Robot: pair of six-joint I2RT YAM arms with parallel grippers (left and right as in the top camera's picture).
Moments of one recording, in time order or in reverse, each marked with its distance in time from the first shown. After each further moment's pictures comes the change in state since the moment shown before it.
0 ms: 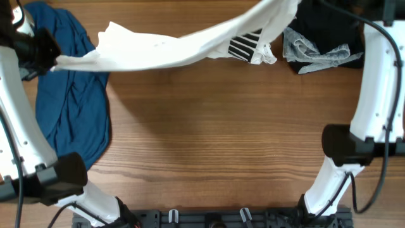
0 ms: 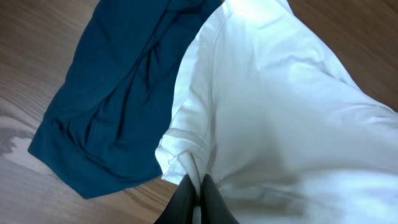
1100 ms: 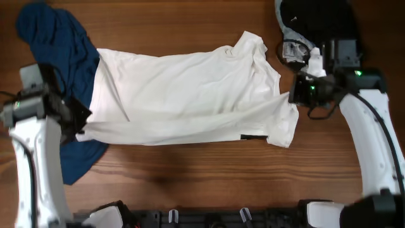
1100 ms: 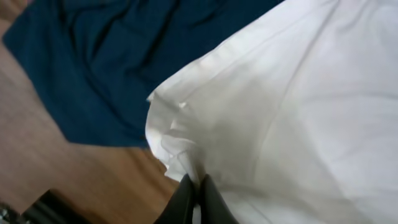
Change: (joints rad) left arm -0.002 -0.473 -1.064 0.479 -0.135 -0.279; right arm -0.002 -0.552 -1.376 0.327 0.186 0.240
